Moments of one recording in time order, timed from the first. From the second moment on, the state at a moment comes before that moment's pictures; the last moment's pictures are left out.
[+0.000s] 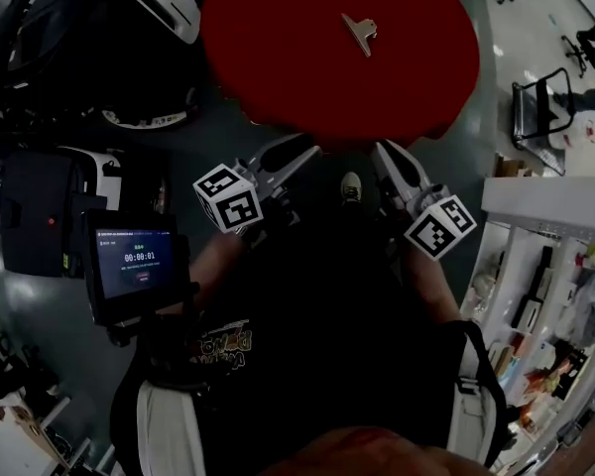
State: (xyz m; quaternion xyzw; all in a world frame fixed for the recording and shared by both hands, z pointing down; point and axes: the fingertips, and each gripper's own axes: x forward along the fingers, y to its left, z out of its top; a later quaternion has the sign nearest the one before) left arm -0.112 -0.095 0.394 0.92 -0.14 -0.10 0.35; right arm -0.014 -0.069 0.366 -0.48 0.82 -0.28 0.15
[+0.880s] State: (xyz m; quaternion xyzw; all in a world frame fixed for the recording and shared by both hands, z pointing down) left arm -0.058 -0.194 0.404 0.90 -0.27 -0.08 0.33; right arm 0.172 -0.356 0.520 -0.53 0.79 -0.32 -0.02
